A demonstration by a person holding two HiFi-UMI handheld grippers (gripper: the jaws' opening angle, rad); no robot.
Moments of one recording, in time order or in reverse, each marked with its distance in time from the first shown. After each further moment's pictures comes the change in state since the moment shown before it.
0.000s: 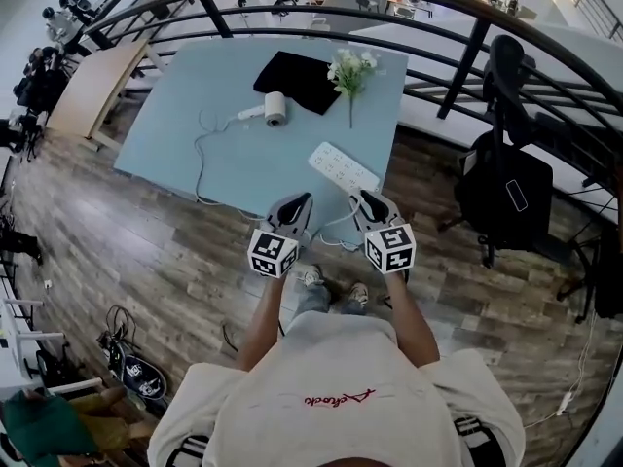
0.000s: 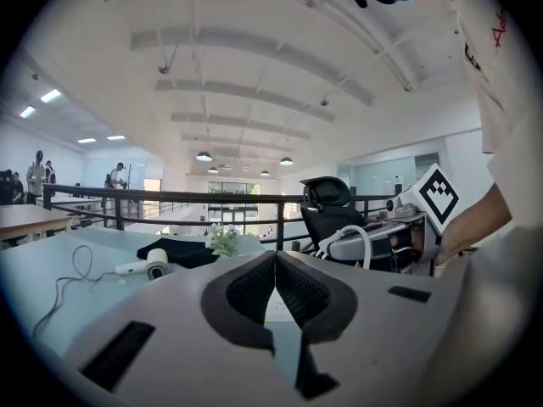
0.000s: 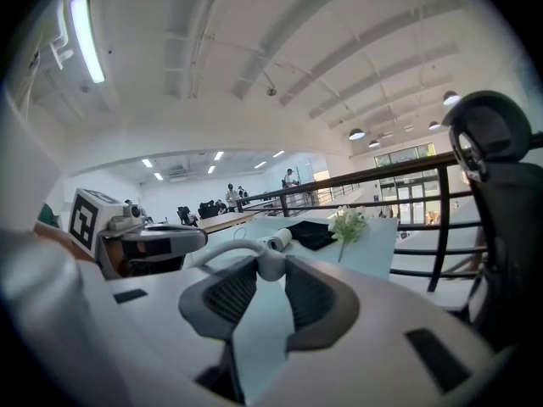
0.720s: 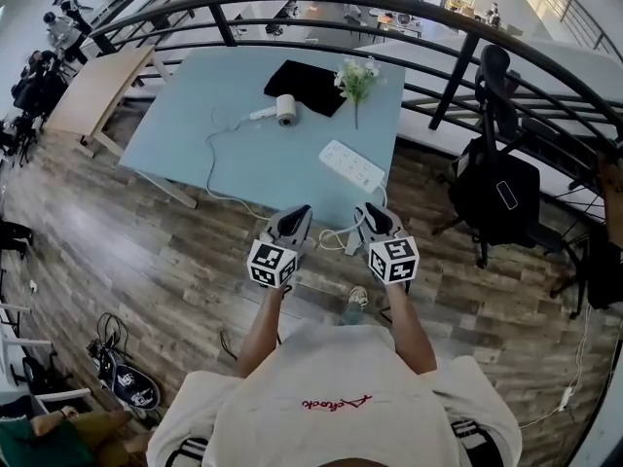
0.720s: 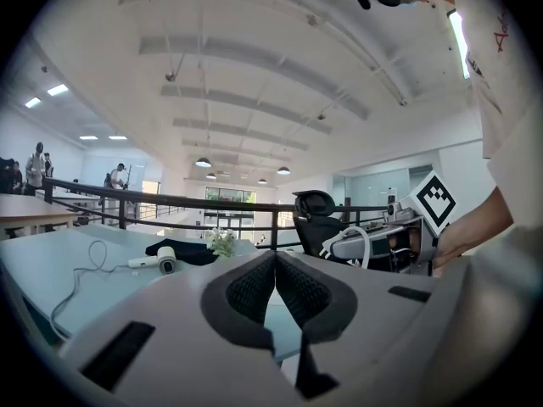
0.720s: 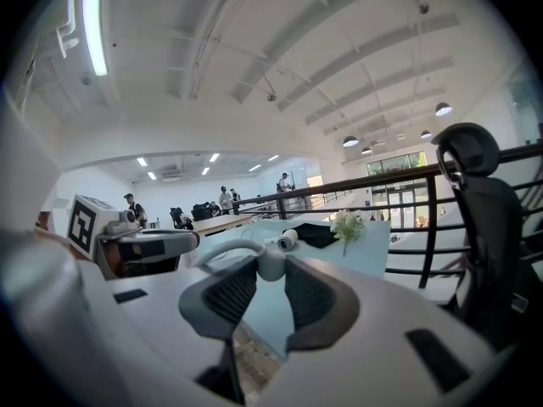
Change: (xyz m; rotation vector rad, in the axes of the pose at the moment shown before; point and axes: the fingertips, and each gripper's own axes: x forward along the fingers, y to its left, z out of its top) left arm -0.100 -0.013 -0.001 -0.030 -0.059 -0.030; right arm -0.052 0.077 -0.008 -0.006 -0.028 -0.065
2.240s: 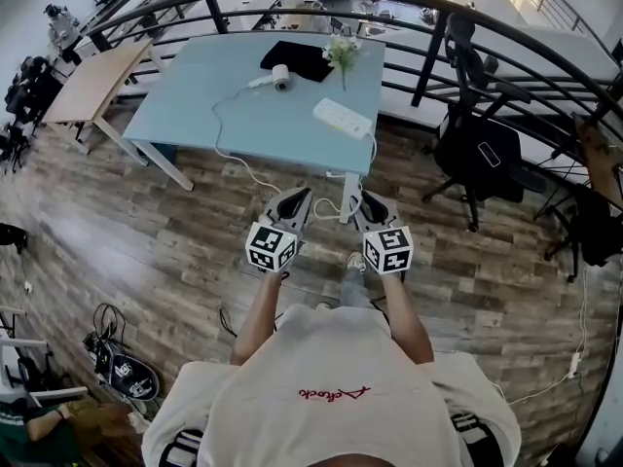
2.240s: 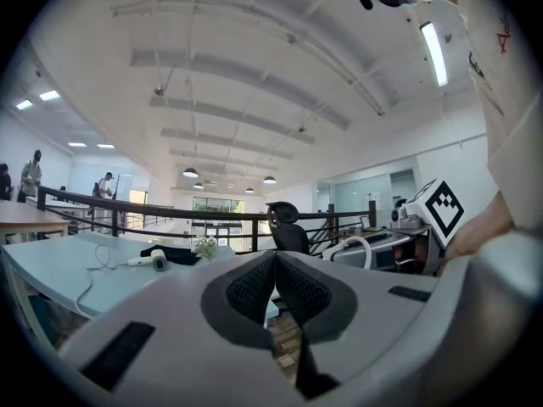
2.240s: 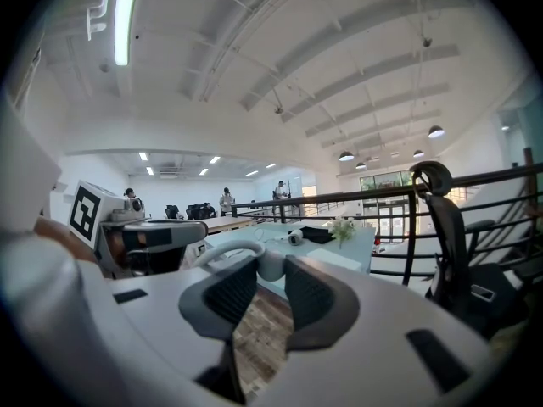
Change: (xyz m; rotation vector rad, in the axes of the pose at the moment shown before) left arm -0.146 -0.116 -0.006 0.045 -0.066 -0.076; right arm -0.156 0.118 -0.049 -0.062 -0.053 -0.068
